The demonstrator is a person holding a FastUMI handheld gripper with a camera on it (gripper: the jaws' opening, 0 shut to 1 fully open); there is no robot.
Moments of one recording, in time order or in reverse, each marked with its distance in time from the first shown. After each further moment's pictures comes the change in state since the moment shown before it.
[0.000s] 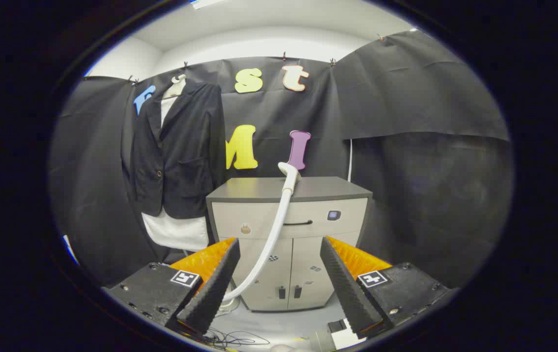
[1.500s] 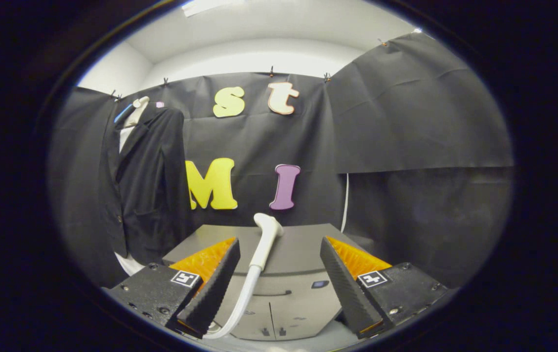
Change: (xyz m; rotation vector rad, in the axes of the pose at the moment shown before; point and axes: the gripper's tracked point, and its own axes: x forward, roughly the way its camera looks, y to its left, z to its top) arm 0.173 -0.071 0.167 -0.008 -0.155 -0.013
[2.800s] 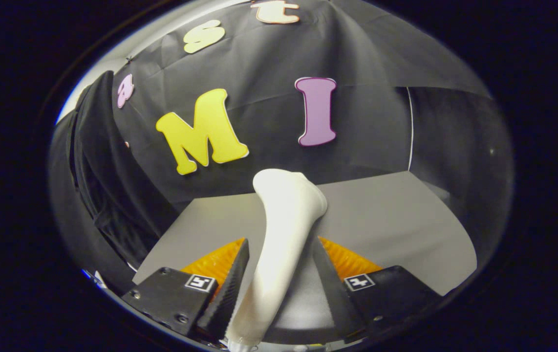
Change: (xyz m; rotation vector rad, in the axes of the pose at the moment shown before) arm 0.240 0.016 -0.112 0.200 0.507 0.213
